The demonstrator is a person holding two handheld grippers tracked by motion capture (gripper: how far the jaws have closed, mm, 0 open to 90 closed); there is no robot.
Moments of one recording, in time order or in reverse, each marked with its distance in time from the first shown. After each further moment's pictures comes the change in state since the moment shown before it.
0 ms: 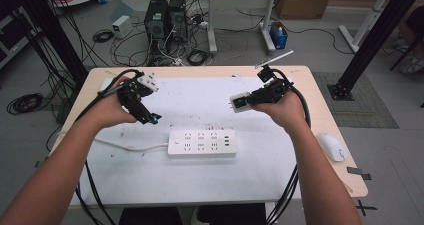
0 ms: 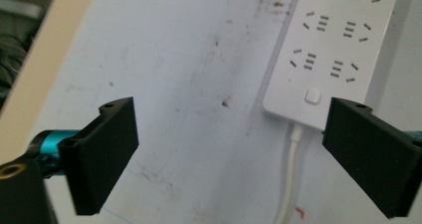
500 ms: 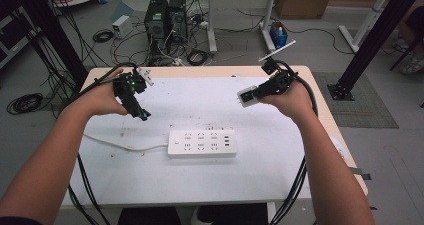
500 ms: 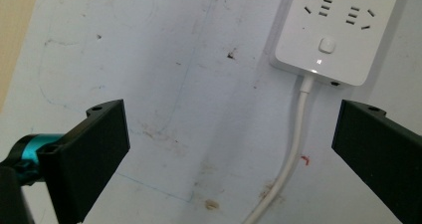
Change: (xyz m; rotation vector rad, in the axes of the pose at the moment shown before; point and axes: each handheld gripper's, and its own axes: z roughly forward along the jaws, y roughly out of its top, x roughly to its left) left arm 0.026 -0.002 0.003 0.142 -0.072 0.001; right arm -0.014 0.017 -0.010 0.083 -0.064 -0.022
